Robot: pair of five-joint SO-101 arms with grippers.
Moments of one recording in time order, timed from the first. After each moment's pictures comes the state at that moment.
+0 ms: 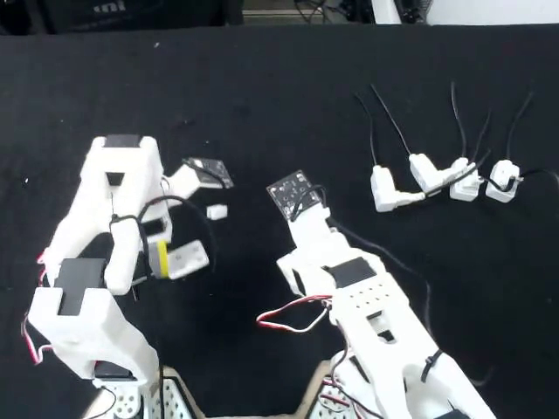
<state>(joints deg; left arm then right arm) -5.4 8.8 13.8 84.7 -71.7 -20.7 -42.0 74.3 39.6 8.8</state>
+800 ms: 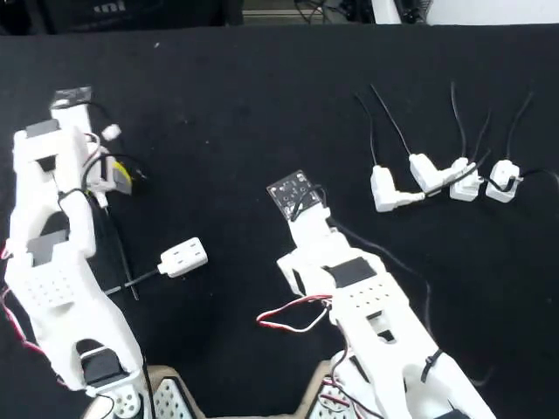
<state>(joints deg) -24.6 27.9 -9.9 67.6 -12.3 -20.7 -42.0 74.3 39.6 8.8</state>
